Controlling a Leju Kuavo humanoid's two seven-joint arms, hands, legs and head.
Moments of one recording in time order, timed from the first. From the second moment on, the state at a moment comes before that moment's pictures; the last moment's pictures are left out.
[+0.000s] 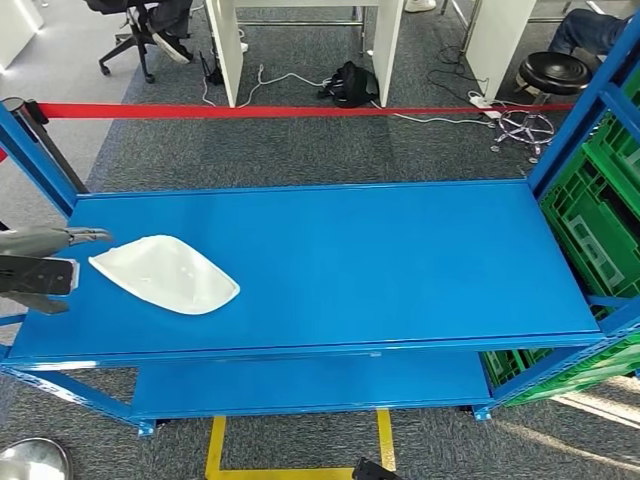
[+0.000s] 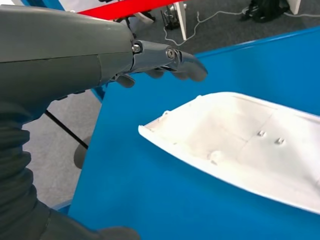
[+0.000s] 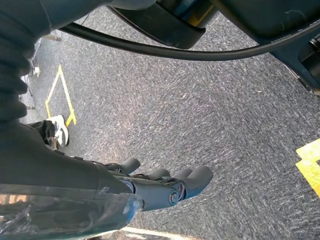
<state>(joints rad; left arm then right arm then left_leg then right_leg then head) -0.78 0.93 -0.84 -1.39 -0.28 -0.69 -0.22 -0.18 0.17 -0.43 -0.20 1.46 0.01 0.15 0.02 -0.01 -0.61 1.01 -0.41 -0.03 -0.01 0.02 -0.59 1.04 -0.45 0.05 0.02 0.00</state>
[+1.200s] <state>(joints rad) -0.75 0.67 -1.02 -1.02 -0.74 -0.22 -0.36 -0.19 0.18 -0.41 -0.20 1.46 0.03 0.16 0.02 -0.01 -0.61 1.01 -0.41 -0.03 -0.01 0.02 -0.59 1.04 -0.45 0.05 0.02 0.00</state>
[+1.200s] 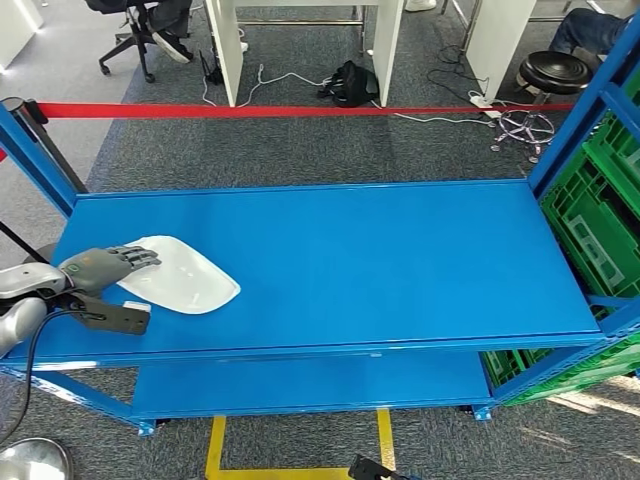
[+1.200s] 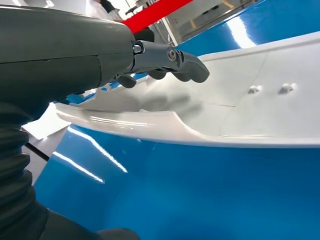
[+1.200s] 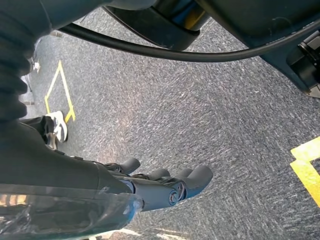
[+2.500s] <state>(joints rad) -0.76 0.52 -0.95 -0.79 -0.89 -0.06 -0.40 -0.20 0.18 -0.39 -0.20 1.46 0.03 0.15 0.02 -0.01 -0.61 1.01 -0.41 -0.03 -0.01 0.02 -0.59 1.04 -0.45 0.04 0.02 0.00</state>
